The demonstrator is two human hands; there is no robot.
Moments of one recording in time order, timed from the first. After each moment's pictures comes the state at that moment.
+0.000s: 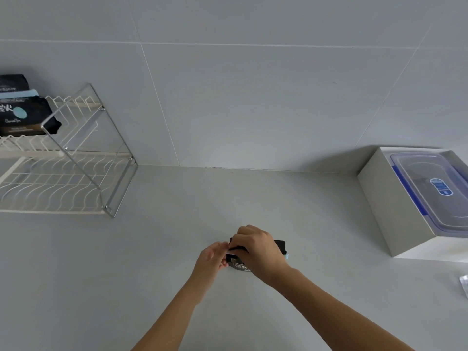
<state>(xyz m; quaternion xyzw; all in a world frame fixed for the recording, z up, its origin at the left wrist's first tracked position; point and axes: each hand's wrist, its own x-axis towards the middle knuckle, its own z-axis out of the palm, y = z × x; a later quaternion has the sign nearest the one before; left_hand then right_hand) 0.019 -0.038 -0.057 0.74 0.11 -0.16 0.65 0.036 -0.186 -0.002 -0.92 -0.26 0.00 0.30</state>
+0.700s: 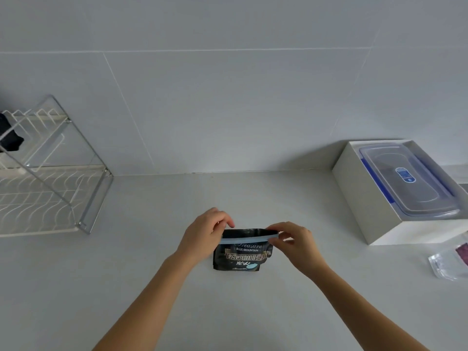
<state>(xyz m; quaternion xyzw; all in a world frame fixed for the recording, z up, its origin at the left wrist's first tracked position) 0.074 -0.064 0.015 0.92 -0.16 -0.07 0.37 0.031 -0.295 -0.010 -0.87 0.01 0.02 0.49</state>
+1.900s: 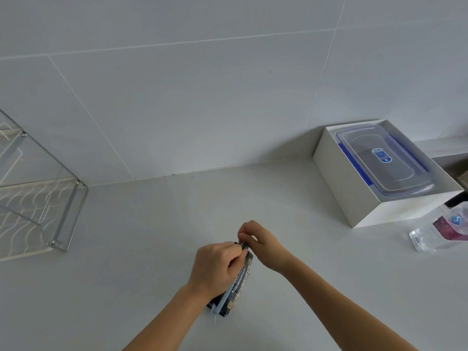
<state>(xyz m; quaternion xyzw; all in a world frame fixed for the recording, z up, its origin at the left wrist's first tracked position) 0.031 -0.112 -0.013 0.92 -0.31 0.07 0.23 0.040 -0.271 -0.029 -0.82 -0.03 0.10 0.56</state>
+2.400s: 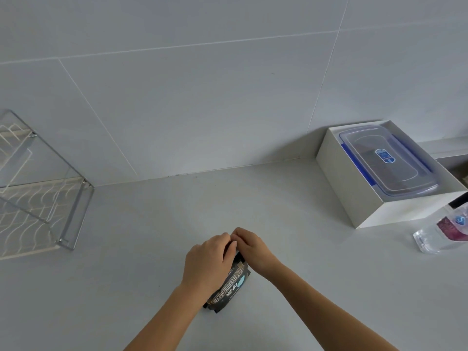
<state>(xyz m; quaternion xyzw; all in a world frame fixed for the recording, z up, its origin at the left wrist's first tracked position) 0.031 -0.103 -0.006 0.97 -0.16 0.00 0.18 0.036 -0.237 -0.035 -0.81 0.03 0.14 0.57</state>
